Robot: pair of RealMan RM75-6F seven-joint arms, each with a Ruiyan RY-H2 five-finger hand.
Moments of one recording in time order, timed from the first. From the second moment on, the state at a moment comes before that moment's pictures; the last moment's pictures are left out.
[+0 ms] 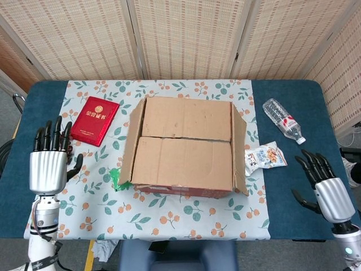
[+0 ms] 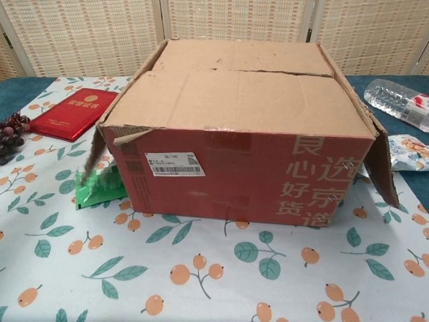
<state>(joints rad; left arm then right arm) -0.41 -1.28 -0.22 -1.97 1.32 1.65 0.94 0.14 -1.11 0.04 -1.52 -1.70 1.58 0.19</state>
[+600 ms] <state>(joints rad) -0.35 -1.01 -0.16 -2.01 1.22 1.38 0.41 0.47 -0.90 0.21 -1.93 -1.44 1.10 -0.09</state>
